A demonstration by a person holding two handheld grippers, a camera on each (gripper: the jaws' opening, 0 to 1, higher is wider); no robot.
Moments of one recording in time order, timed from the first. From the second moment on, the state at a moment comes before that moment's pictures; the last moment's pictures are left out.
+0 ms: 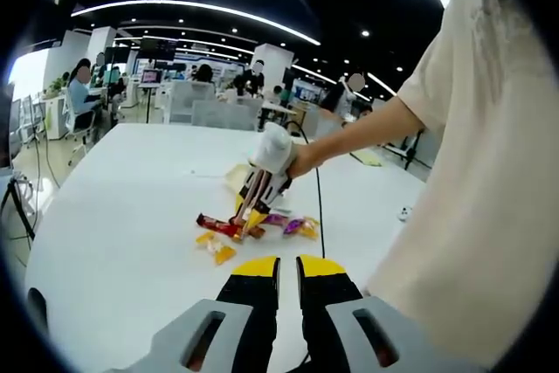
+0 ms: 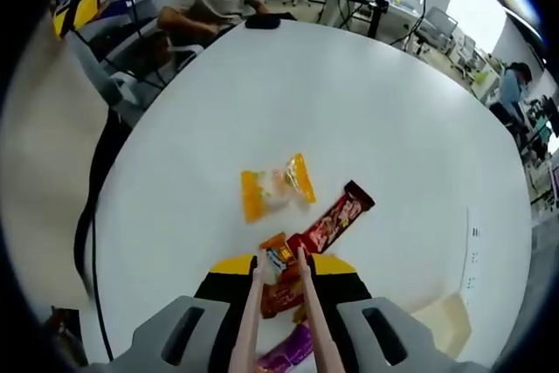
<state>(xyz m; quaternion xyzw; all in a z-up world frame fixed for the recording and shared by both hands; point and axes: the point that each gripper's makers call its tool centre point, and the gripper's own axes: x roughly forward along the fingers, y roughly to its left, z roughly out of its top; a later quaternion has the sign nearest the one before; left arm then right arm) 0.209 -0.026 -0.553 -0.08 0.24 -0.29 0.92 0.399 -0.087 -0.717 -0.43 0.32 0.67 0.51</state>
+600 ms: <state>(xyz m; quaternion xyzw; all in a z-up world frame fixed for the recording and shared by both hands) 0.214 -0.025 -0.555 -0.09 0.24 -0.28 0.92 0.398 -0.086 -0.728 -0.45 0.31 0.69 0.49</state>
